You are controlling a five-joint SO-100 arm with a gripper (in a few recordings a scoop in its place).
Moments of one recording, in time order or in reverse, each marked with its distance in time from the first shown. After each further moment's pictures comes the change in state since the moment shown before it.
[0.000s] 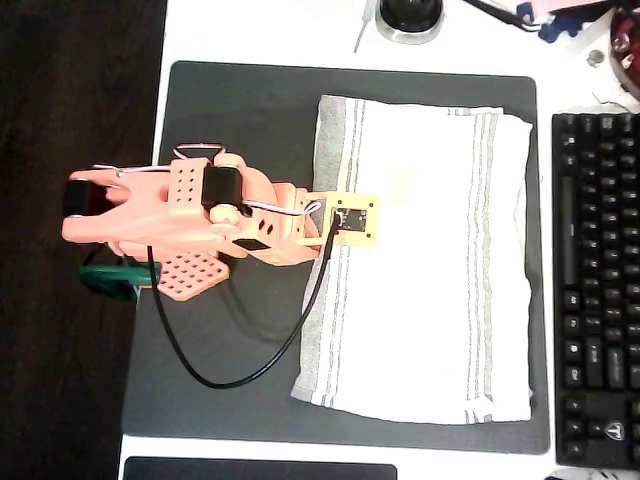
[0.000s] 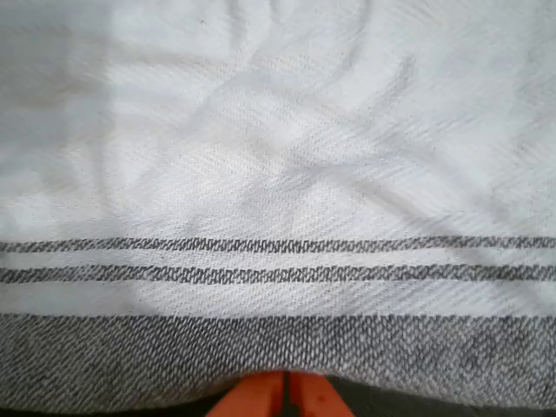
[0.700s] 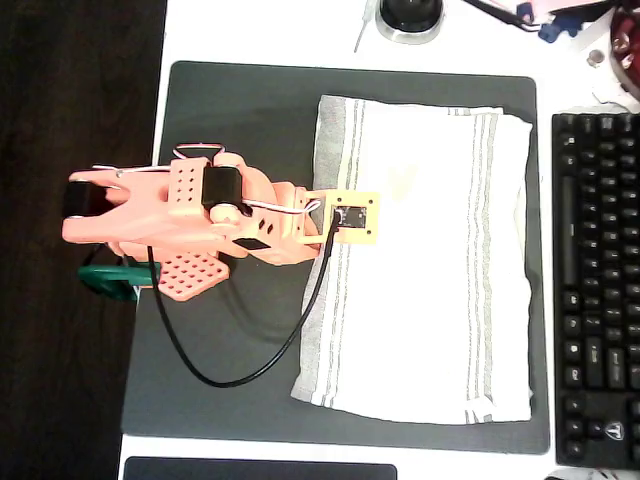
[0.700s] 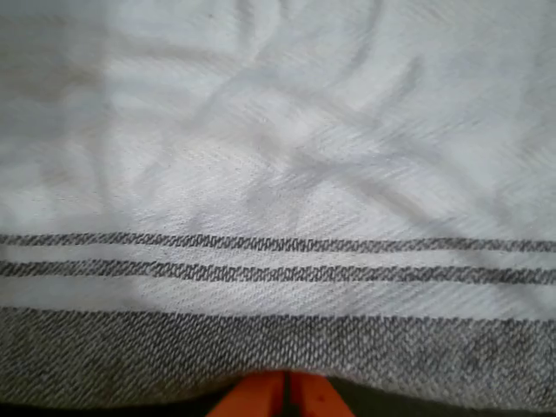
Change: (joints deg) arm -0.1 -0.1 -0.1 0.2 -1.4
